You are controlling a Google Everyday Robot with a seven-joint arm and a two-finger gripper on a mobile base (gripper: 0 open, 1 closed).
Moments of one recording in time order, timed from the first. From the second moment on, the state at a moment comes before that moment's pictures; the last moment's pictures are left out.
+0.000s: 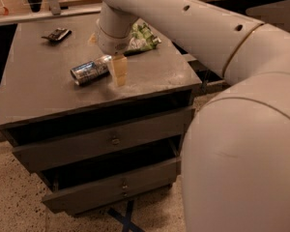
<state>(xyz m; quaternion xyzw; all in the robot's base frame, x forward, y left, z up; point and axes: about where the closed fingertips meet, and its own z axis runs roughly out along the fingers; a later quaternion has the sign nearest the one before) 0.671 0.109 0.857 -0.87 0.45 -0.03 0.21</state>
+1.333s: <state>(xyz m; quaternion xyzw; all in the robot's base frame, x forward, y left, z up) 0.675 0.109 0.859 -0.86 0.46 -0.01 0.22</state>
